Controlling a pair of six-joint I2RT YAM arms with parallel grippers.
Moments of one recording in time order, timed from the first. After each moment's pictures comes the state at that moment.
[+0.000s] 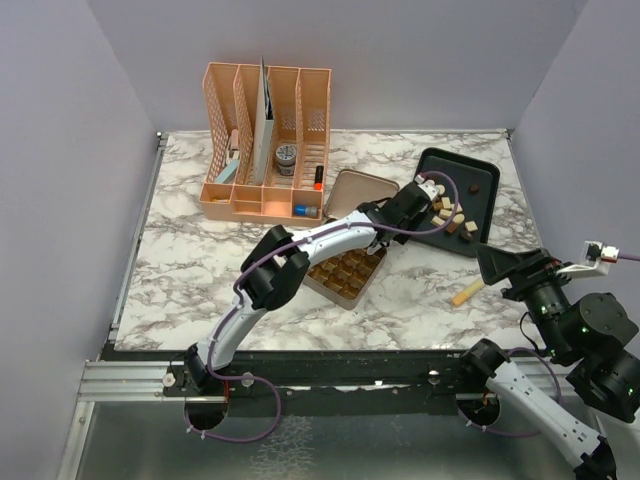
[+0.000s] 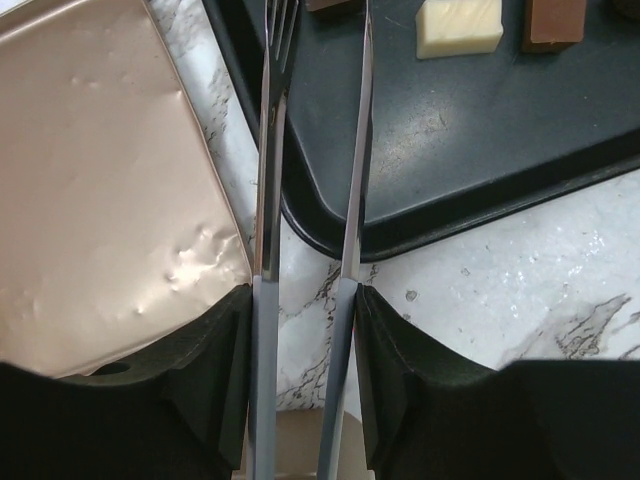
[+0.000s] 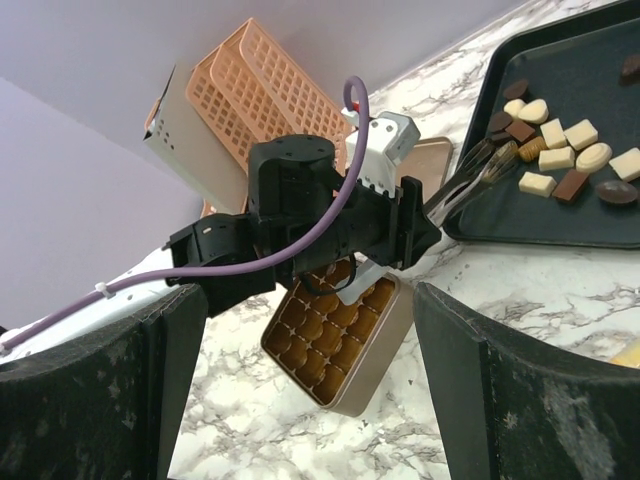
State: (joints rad) left arm -0.96 2.31 1.96 -0.40 -0.24 -0.09; right arm 0.65 0.27 0.98 -0.77 0.48 0.71
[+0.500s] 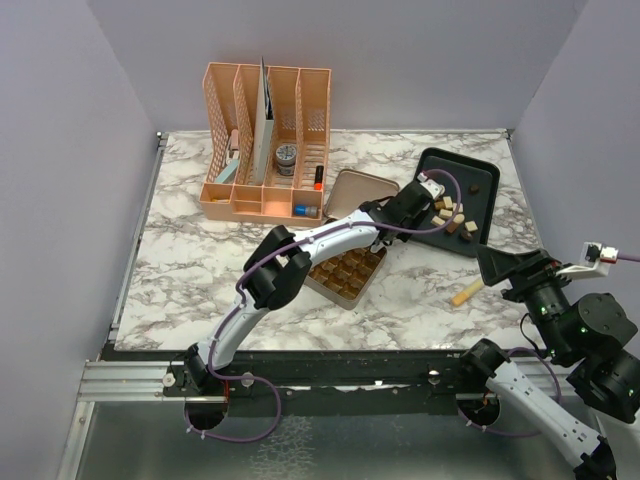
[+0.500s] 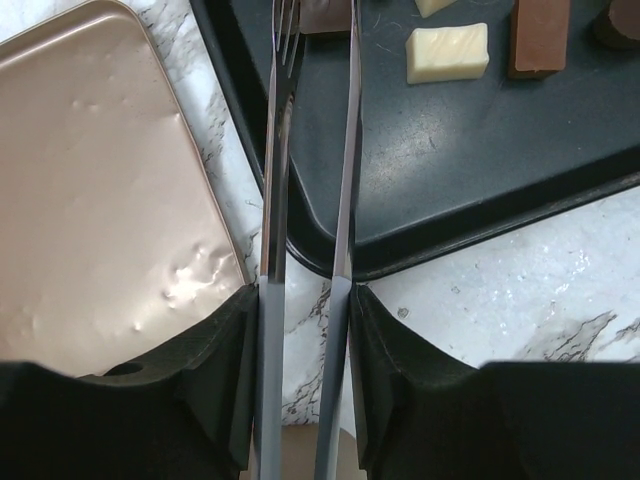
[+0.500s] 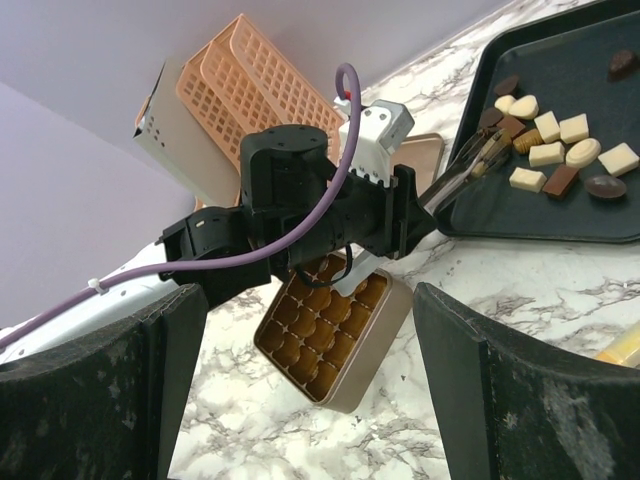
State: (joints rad) left arm -0.96 2.34 2.01 -0.40 -0.24 -0.09; right arm 0.65 0.26 0.98 -0.79 0.49 0.71
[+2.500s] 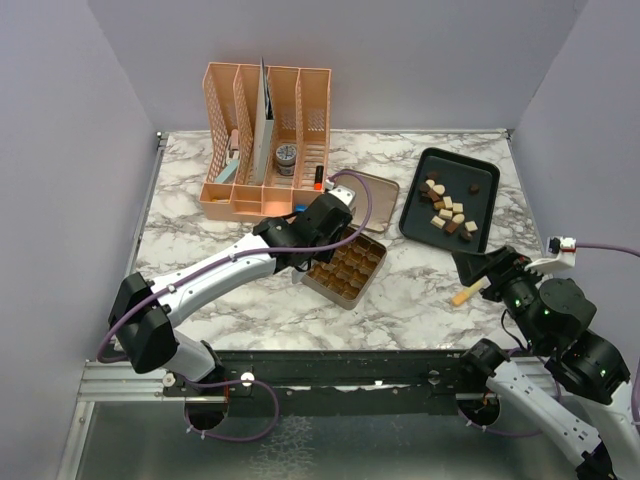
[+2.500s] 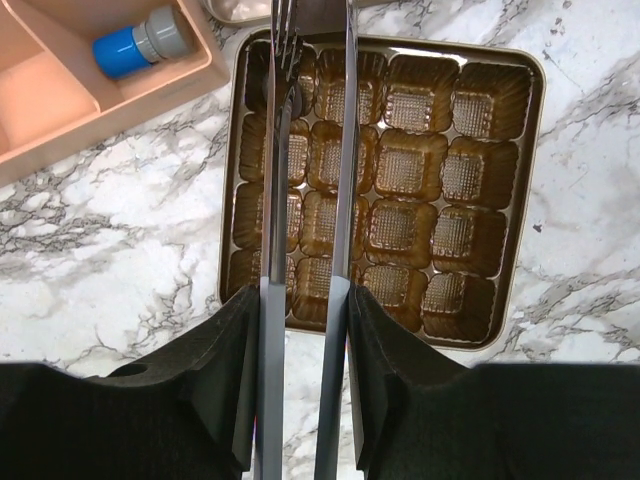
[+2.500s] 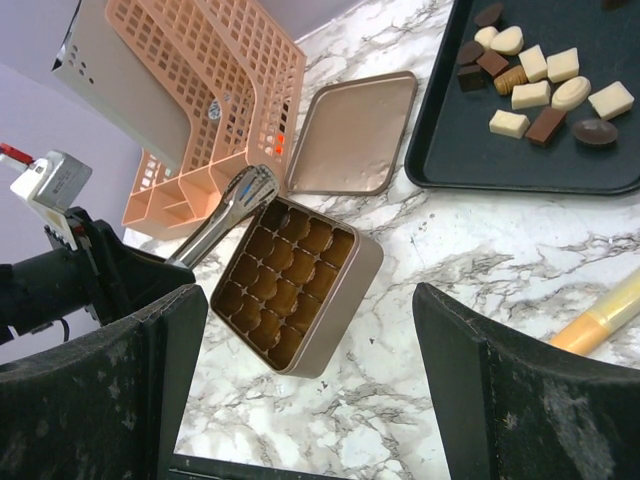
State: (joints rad) left arm -0.91 1.46 1.26 -0.64 -0.31 -0.29; right arm 0.65 0.30 0.88 -0.80 0.45 0.72
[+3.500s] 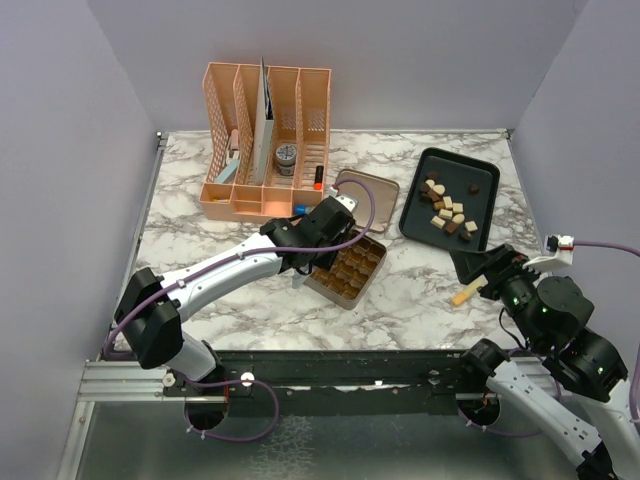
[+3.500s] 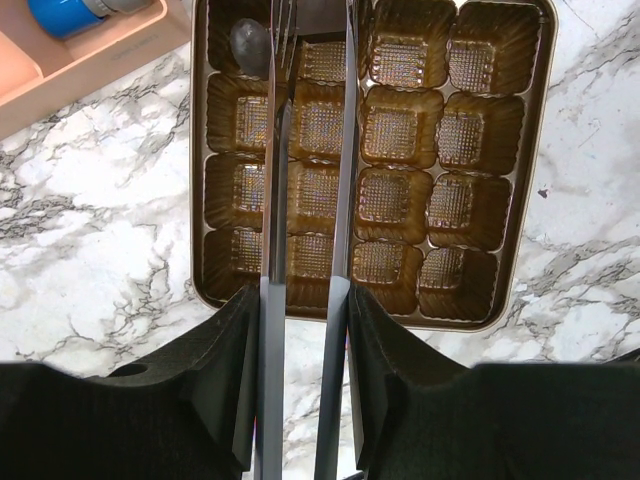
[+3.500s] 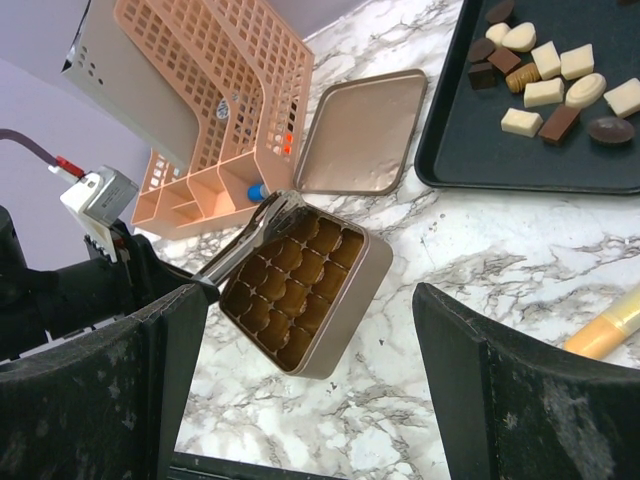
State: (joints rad) left arm -0.91 1.50 1.24 -0.66 -0.26 -0.30; right arm 0.65 0.31 0.87 -0.78 0.44 0.73
